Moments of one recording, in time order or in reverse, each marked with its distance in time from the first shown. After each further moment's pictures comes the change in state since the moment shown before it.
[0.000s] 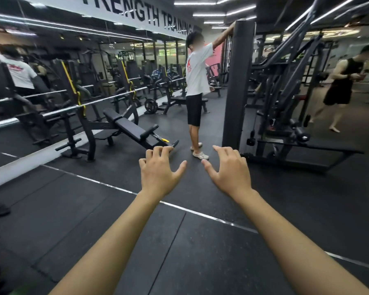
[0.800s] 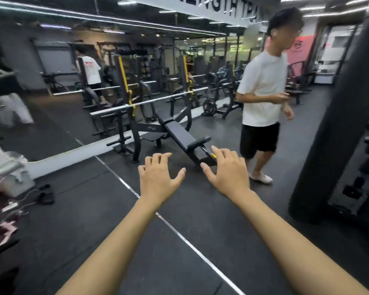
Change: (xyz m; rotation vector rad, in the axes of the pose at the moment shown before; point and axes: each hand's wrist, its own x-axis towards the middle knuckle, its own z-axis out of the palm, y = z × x) left_hand 0.401 -0.239 0.288 0.298 0.046 -0.309; right_hand 0.491 0.011 0.409 0.072 -0.138 -0.337
